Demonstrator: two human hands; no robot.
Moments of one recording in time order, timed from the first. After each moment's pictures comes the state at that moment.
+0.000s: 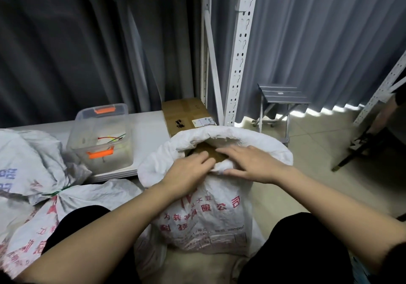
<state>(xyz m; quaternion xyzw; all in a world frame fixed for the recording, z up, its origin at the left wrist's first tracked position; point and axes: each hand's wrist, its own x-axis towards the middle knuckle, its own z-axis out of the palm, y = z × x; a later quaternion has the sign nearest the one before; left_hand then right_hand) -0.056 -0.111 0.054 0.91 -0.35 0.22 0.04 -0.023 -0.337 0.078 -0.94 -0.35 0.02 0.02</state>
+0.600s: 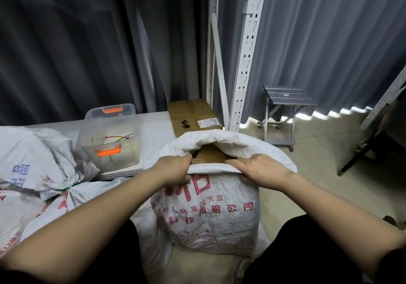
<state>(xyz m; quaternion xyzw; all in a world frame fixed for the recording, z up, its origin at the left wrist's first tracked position) -0.051 -0.081 0.075 0.98 -0.15 -0.09 -0.07 -0.030 -0.340 0.059 -0.90 -0.42 -0.10 -0.09</state>
